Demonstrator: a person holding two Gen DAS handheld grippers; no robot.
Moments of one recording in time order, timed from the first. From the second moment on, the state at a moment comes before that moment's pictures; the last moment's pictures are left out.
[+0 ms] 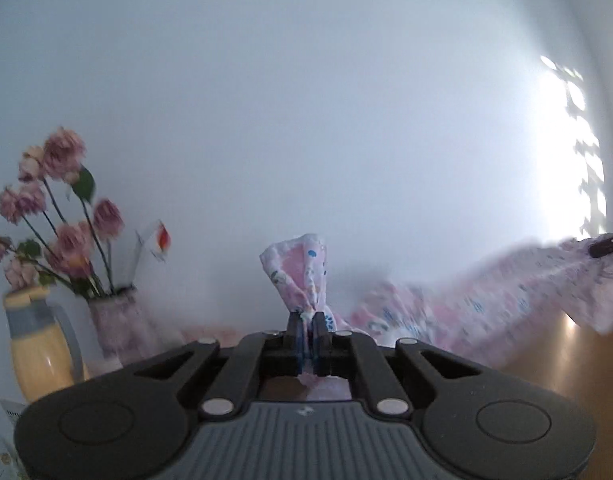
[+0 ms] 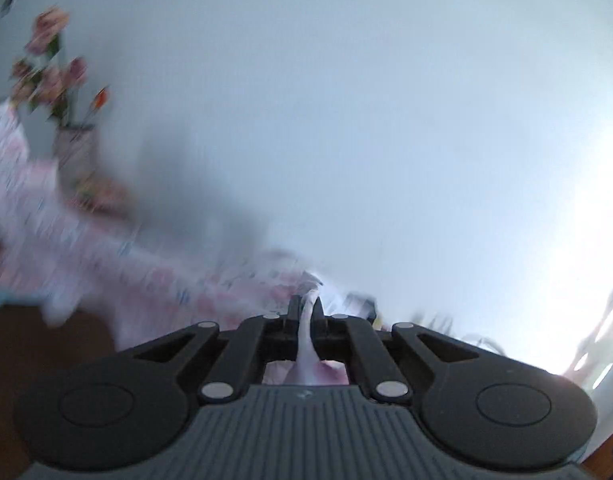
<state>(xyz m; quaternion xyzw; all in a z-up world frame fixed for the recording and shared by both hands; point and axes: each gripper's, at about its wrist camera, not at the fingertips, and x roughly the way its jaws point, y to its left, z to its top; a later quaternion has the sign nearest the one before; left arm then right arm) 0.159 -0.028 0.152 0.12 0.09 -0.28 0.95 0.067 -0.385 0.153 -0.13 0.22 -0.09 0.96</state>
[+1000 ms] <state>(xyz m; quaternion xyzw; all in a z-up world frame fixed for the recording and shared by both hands) 0.169 -0.018 -0.004 0.17 0.36 -0.32 0.86 0.090 -0.404 -0.003 0.06 0.45 -0.03 0.89</state>
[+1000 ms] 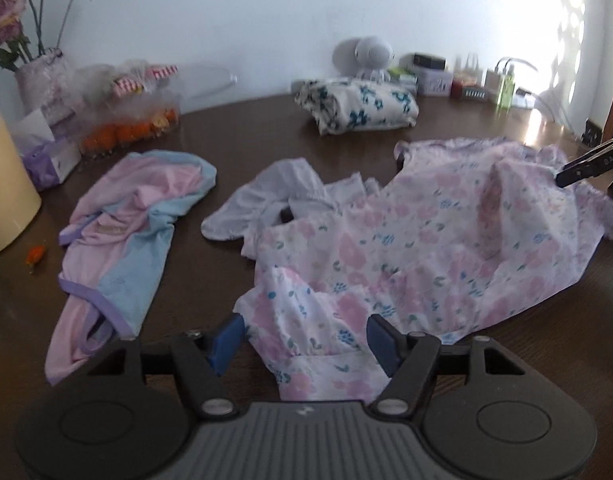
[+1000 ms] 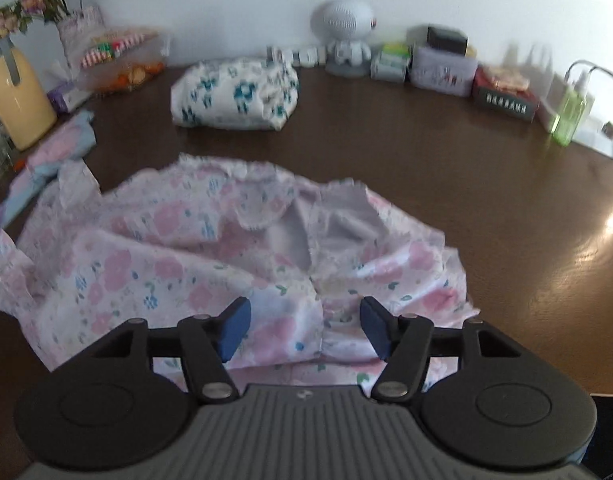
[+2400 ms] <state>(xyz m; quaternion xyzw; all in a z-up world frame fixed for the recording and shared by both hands) 0.121 -0.010 0.034 0.23 0.25 -0.34 0.87 -0.101 -0.333 0.051 0.02 0.37 0.04 0.93</state>
